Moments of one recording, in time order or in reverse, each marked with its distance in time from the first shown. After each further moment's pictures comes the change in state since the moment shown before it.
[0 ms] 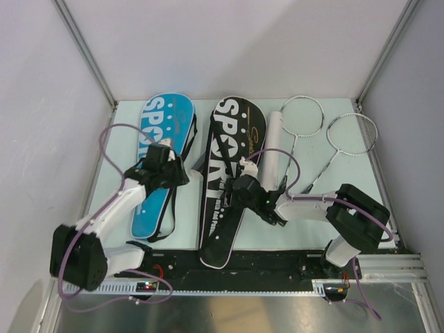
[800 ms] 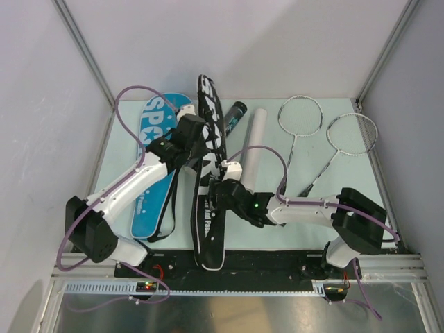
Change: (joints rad) left arm -0.248 0.180 0.455 -0.080 -0.354 -0.177; right arm 0.177 0.000 0.206 -0.159 0.192 -0.050
